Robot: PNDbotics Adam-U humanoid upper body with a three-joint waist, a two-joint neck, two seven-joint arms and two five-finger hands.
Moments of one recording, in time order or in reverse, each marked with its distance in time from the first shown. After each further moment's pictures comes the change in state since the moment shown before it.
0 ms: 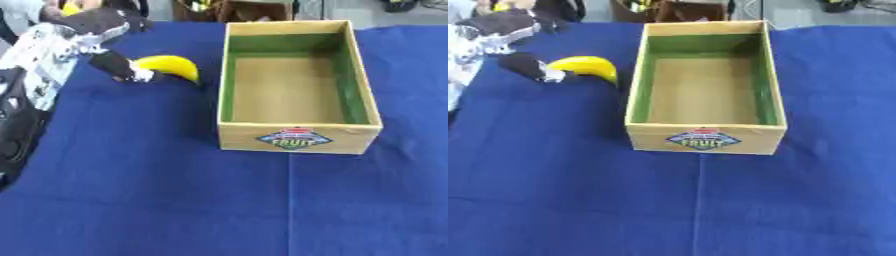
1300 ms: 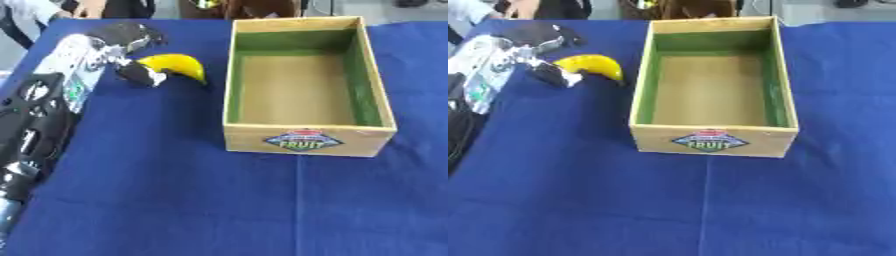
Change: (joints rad) left arm -0.050 -0.040 0.028 0.111 -0.084 0.008 0.014; right arm -0.009 0.000 0.003 0.000 0.000 0.002 0.005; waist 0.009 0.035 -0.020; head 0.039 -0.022
